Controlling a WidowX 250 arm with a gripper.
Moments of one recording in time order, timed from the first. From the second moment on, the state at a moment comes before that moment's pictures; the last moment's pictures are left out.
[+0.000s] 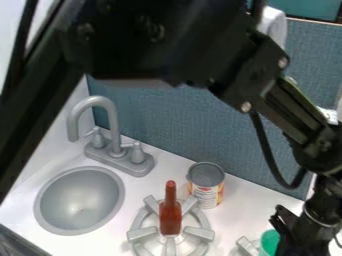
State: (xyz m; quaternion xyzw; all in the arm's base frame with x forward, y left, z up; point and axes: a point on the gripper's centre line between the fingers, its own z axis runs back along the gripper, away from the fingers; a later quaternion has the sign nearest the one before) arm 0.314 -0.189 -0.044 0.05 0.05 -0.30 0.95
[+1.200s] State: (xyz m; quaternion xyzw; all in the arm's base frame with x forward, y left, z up) arm 0.325 -0.188 -0.013 -0.01 0.03 -0.25 0.97
